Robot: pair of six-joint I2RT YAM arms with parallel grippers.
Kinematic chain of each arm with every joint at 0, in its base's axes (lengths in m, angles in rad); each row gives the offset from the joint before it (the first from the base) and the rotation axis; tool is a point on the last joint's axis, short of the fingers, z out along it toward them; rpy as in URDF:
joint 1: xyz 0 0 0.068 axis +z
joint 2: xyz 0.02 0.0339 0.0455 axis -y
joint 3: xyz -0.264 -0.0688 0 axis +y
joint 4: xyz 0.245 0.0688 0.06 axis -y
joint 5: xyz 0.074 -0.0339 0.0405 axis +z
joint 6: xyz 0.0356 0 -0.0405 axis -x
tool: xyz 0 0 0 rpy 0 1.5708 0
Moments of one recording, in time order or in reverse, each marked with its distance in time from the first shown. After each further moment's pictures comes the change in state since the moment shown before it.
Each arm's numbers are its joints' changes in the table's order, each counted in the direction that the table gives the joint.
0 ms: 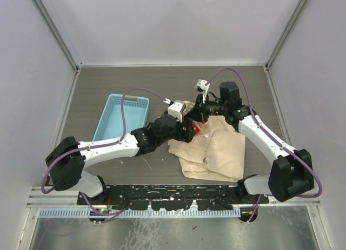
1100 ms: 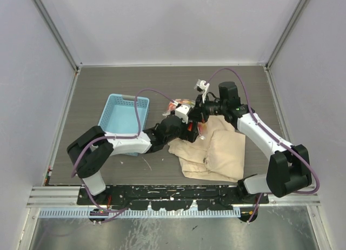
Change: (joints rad) left arm 0.051 -0.241 0.020 0.281 -0.075 -0.131; right arm -0.007 -0.041 -0.007 -0.020 0.001 0.006
